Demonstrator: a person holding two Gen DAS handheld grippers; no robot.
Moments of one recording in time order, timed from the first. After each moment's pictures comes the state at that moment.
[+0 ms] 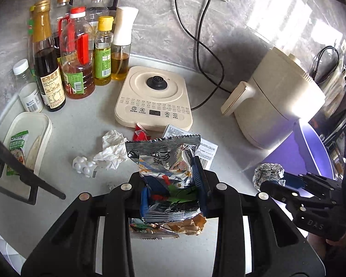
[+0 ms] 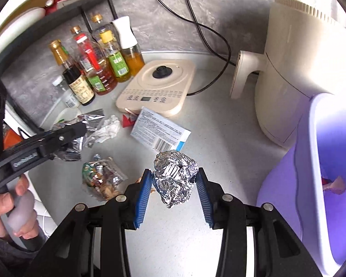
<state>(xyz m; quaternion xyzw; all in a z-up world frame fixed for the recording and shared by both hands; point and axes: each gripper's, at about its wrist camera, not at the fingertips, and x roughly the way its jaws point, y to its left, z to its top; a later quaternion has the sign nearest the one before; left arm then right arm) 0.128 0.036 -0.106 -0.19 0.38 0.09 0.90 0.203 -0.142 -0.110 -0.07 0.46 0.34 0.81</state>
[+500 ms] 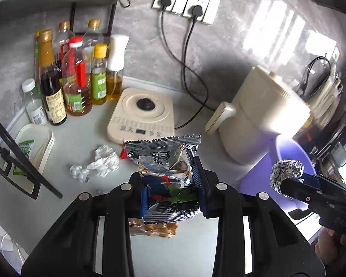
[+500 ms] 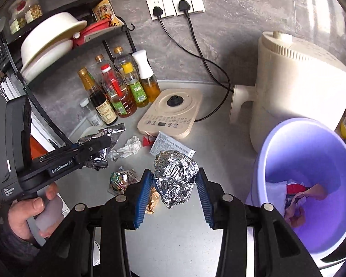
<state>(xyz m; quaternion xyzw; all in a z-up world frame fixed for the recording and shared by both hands) 0.116 -0.005 -0.058 -0.19 0.33 0.10 0.92 0.185 -0.194 -0.050 -0.02 0.41 0.38 0.83</state>
